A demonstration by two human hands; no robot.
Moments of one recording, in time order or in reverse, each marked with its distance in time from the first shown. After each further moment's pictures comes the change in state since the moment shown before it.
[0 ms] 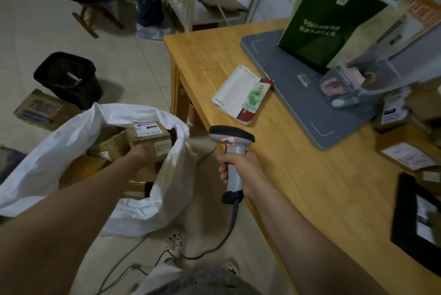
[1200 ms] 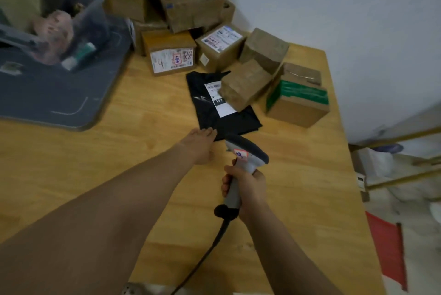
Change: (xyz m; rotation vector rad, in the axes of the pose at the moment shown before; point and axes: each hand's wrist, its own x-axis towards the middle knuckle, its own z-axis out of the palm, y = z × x) left_hand -0.233 0.348 0.490 1.424 -0.410 1.352; right_hand -0.143 0.204 -0.380 0.938 0.819 -0.016
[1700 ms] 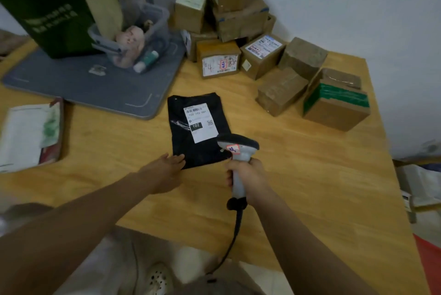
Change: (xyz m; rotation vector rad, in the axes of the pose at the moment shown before) left_hand -0.164 -0.098 0.073 0.010 -0.130 -0.073; right_hand -0.029 0.019 0.052 -0.289 -0.196 0.009
